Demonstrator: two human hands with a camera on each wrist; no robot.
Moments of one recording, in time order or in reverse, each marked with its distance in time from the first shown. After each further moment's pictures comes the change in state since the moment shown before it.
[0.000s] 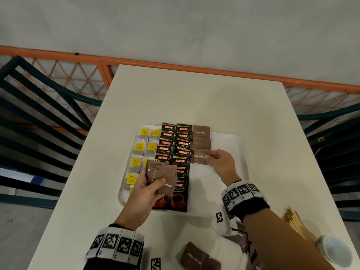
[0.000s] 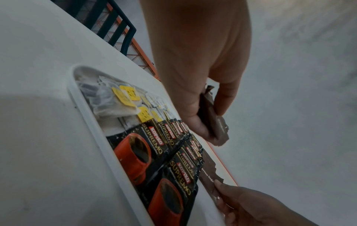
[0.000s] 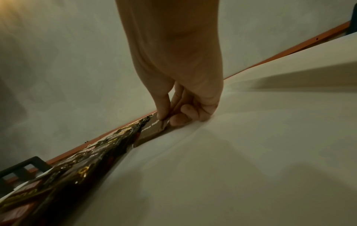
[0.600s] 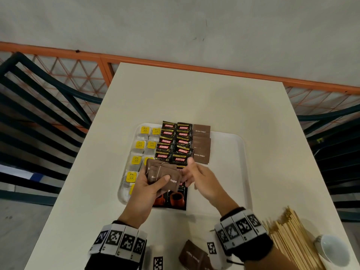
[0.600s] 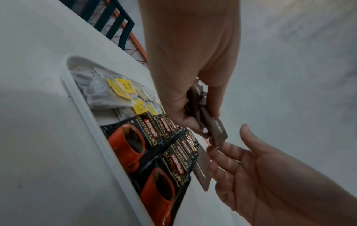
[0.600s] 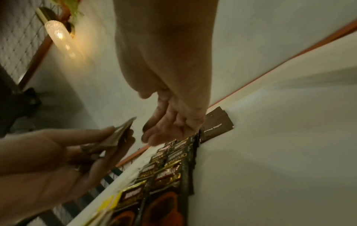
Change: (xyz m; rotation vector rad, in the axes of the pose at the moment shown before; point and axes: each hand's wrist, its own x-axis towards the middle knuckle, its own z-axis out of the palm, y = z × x) left_hand 0.001 -0.005 0.003 0.107 0.057 0.064; right_hand -0.090 -0.038 0.013 0.006 -0.420 -0.093
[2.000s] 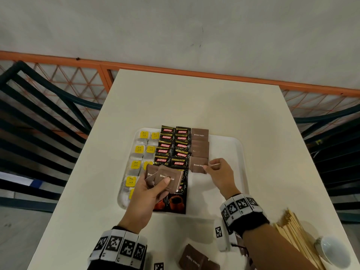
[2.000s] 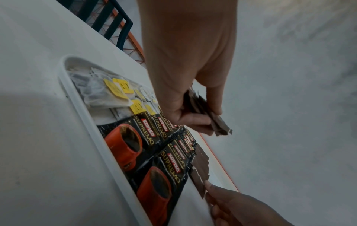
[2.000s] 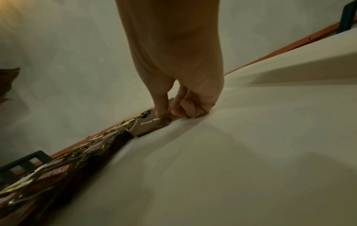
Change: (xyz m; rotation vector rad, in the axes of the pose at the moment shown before) left_hand 0.000 -0.003 0.002 -0.031 0.026 -0.010; right_hand 0.050 0.056 -0.038 0.019 0.463 0.119
